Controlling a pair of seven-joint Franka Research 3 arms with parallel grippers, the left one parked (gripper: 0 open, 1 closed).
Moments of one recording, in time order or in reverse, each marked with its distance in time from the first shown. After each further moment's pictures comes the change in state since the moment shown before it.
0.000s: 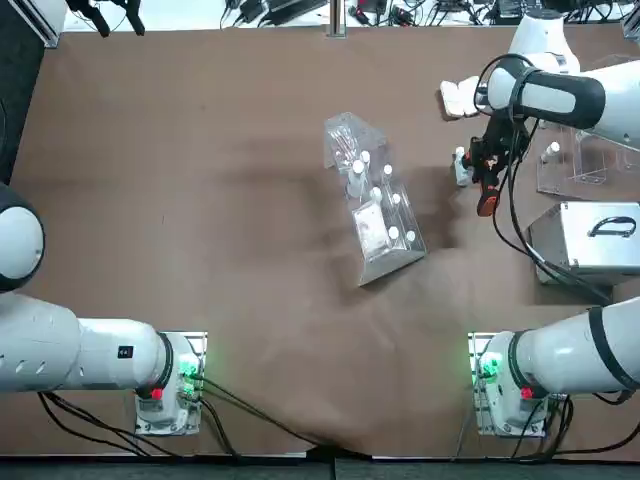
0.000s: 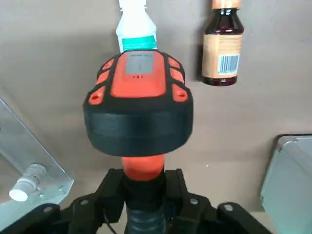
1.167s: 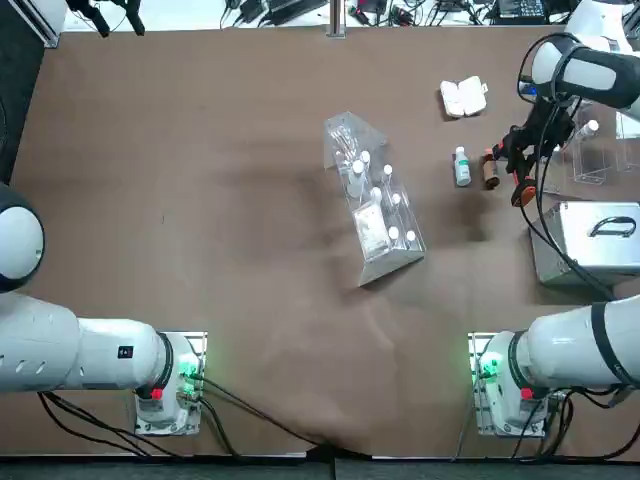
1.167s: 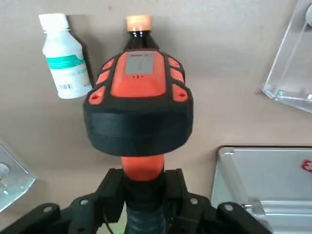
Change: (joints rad) arm -0.235 0.022 -0.008 0.054 -0.026 -0.041 -0.240
